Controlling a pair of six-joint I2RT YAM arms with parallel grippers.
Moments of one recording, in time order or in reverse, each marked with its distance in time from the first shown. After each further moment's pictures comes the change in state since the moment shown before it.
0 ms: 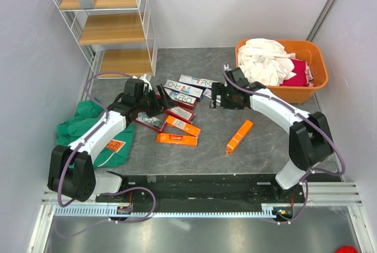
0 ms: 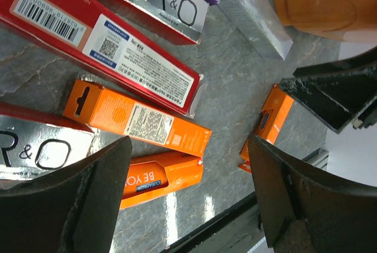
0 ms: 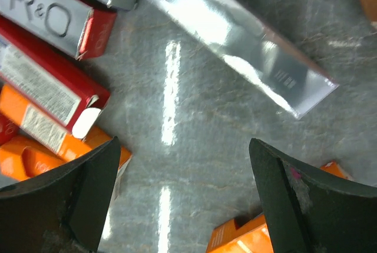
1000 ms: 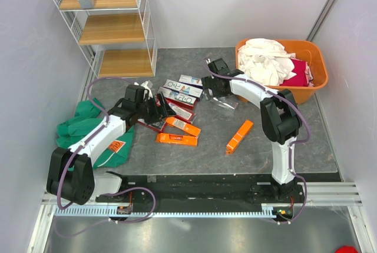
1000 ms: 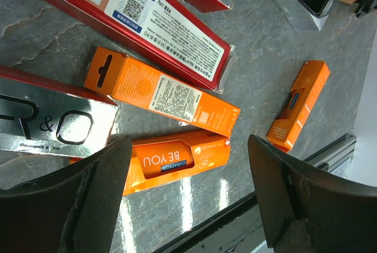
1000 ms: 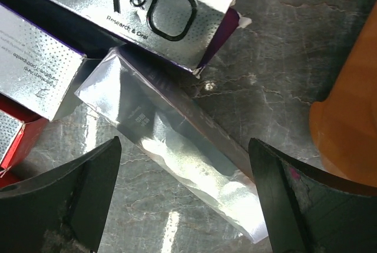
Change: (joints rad) left arm -0.003 -0.031 -0.073 -0.040 0.000 0.068; right arm 0.016 0.414 0.377 -0.037 0.206 -0.273
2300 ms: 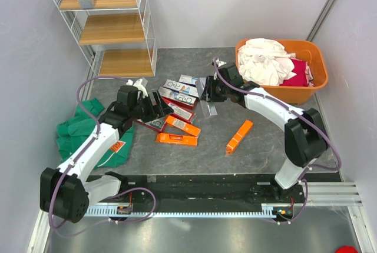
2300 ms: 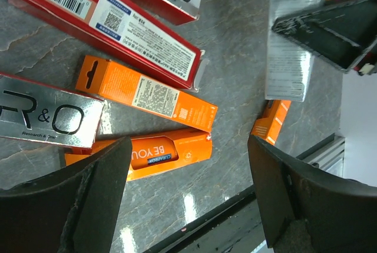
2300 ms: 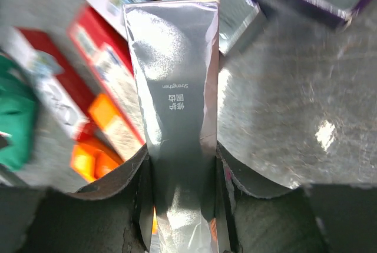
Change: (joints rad) left arm 0.000 -0.151 -0.010 -0.027 -0.011 0.006; right arm 0.033 -0.330 -0.326 0.259 -0.365 0.248
